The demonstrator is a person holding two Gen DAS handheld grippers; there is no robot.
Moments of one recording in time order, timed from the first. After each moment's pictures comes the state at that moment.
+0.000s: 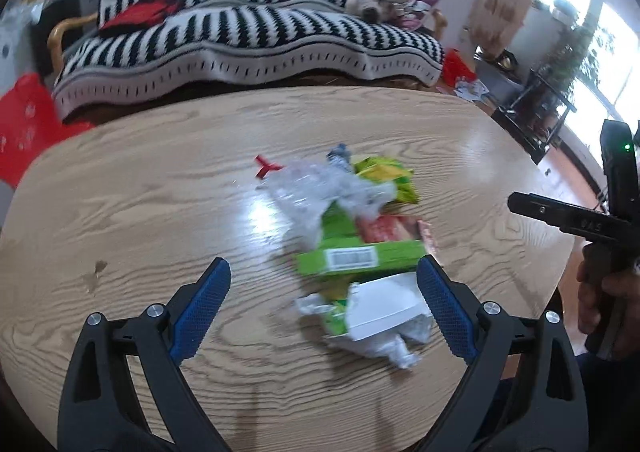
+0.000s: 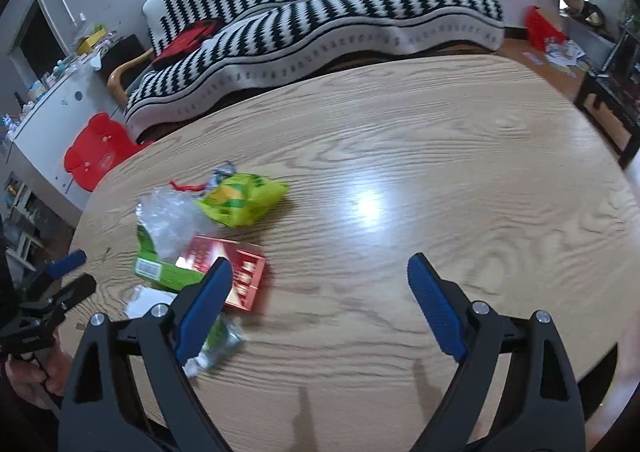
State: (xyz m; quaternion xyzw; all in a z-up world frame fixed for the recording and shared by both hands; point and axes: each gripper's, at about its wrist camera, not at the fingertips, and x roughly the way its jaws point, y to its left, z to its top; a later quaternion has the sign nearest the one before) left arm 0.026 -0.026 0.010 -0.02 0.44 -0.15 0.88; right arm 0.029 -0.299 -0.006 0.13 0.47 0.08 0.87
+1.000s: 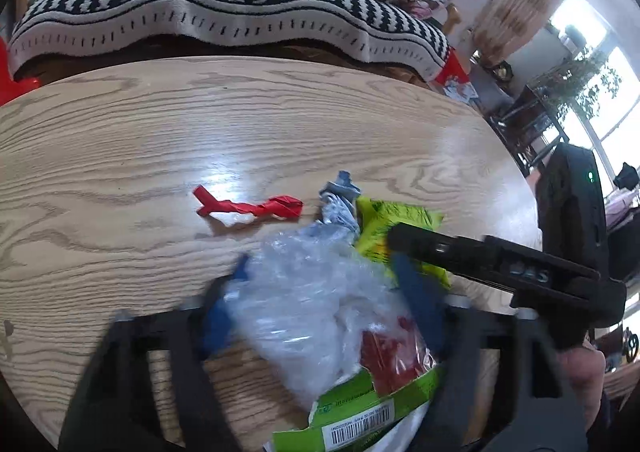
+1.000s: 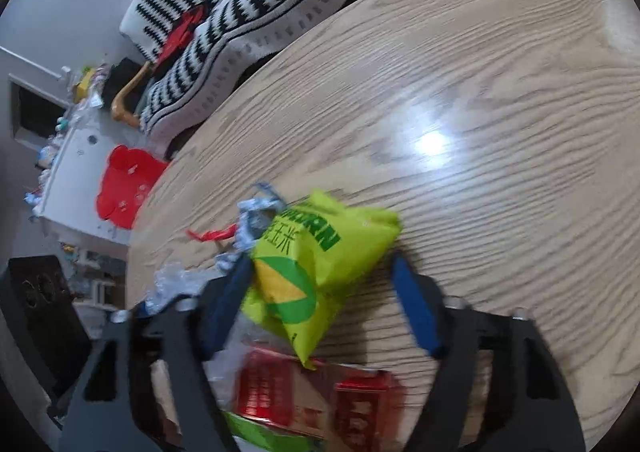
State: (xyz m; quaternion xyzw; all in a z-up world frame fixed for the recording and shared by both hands) left arm 0.135 -0.055 -0.050 -0.10 0.49 -0.19 0.84; right arm 0.143 -0.242 -0.083 0.29 0.53 0.13 0.78
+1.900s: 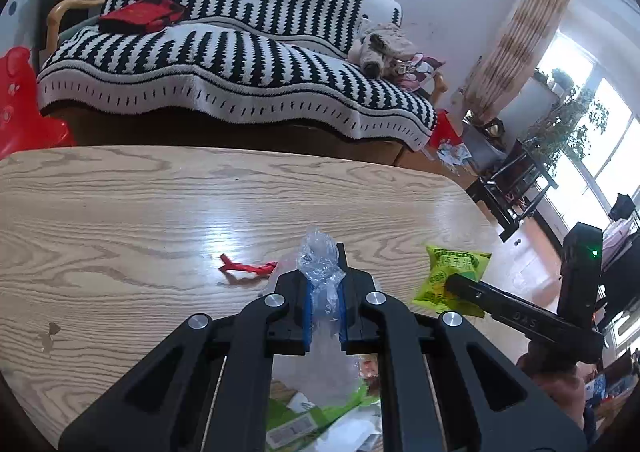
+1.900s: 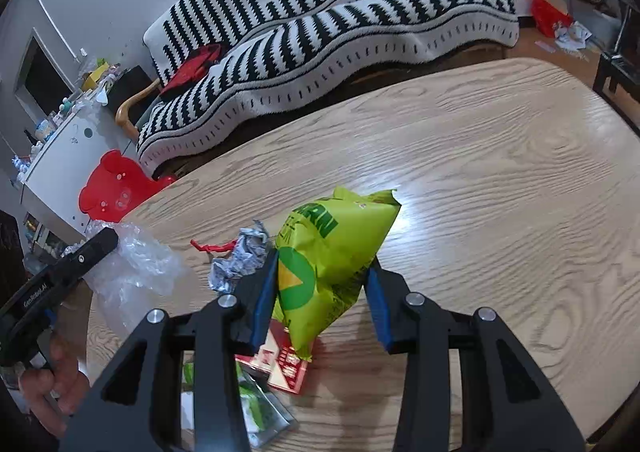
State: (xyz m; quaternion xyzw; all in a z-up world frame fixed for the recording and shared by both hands) left arm 0.099 -0.038 0.038 -0.13 0.38 -0.17 0.90; right arm 0.074 -0.302 0.002 0.18 0.44 0.08 0.88
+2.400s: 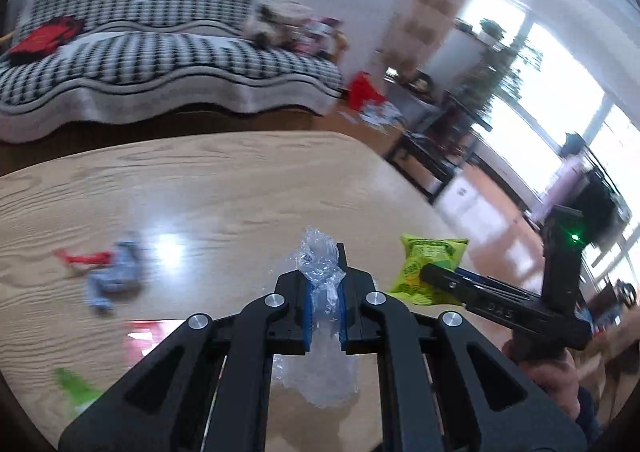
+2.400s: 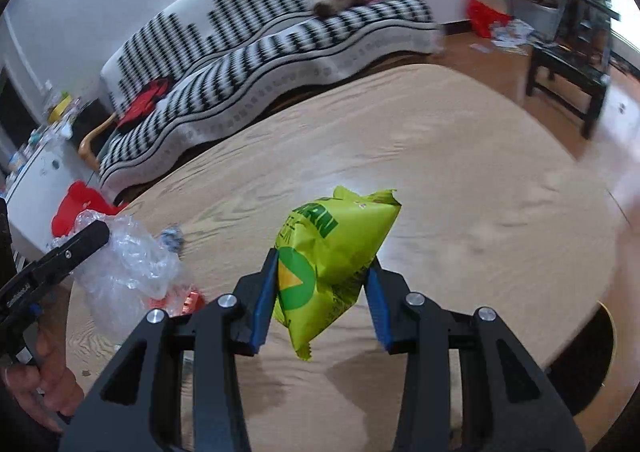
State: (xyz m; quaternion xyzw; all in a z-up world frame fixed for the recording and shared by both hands) left arm 0.053 -0.208 0.051 -0.07 0.39 -0.32 0.86; right arm -0.028 -0.454 0.010 0.20 0.42 -0.03 0.89
